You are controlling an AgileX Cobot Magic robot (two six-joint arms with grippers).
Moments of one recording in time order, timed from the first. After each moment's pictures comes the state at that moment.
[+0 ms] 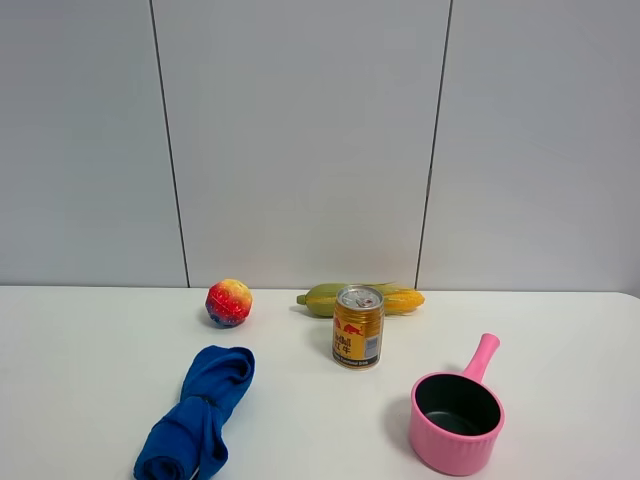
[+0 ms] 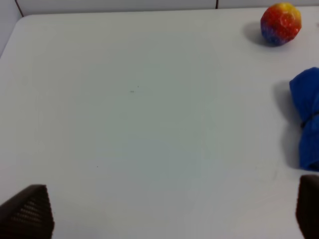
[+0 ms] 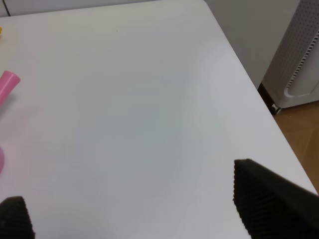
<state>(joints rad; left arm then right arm) -0.04 -0.01 -0.51 0.03 1.05 -0.04 -0.09 0.00 -0.50 0.01 1.08 -0.04</state>
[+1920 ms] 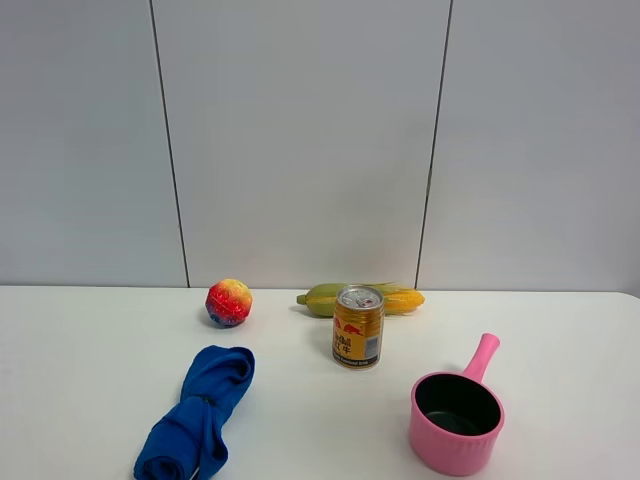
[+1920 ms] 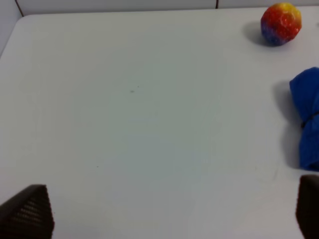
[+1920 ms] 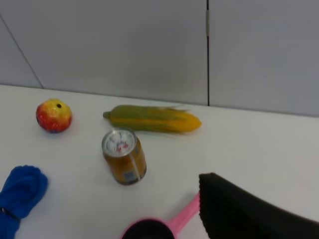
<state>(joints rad) -0.04 -0.01 -0.51 0.03 1.05 -0.04 -0.09 0.80 -0.98 0.80 0.97 -0.70</state>
